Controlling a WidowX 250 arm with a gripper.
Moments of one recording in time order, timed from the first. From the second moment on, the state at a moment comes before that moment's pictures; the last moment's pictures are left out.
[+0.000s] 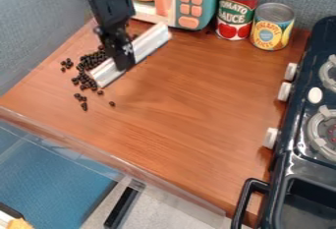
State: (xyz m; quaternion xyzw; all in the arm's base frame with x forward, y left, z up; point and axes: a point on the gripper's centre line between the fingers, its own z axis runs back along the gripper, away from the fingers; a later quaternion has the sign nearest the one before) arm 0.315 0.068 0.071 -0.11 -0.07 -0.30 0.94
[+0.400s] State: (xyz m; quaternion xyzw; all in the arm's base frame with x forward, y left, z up) arm 0.288 0.066 0.062 -0.10 -0.05 -0.35 0.93
